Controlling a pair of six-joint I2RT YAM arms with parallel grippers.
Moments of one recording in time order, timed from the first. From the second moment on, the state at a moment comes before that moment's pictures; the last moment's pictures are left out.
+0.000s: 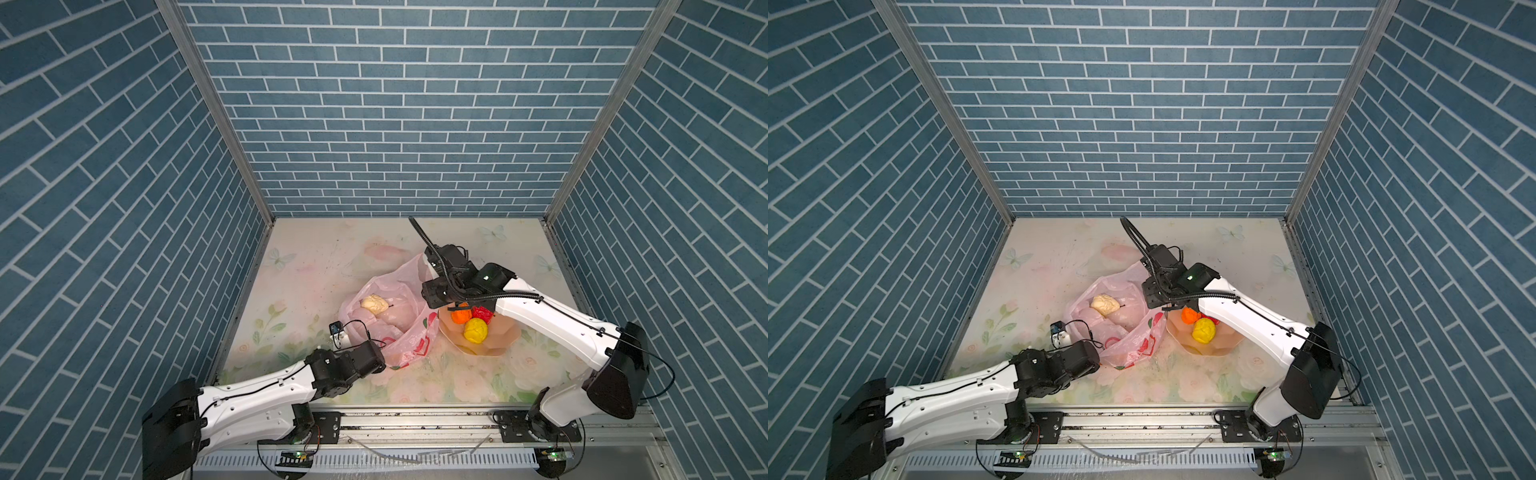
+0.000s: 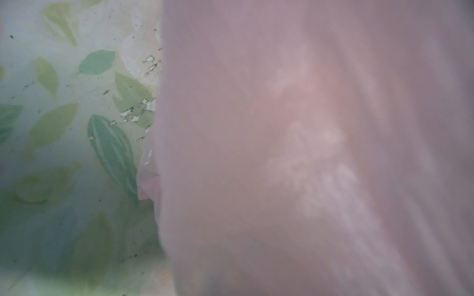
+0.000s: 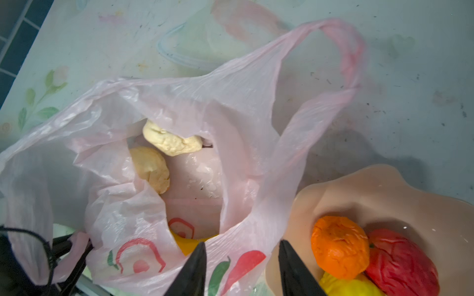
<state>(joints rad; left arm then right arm) -1.09 0.98 0.48 -0.72 -0.45 -1.36 0.92 1.51 1.37 -0.80 0.10 0.40</state>
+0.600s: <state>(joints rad) -1.09 0.94 0.44 -0.76 -0.45 -1.40 1.06 1.89 1.53 -0.64 -0.03 0.45</state>
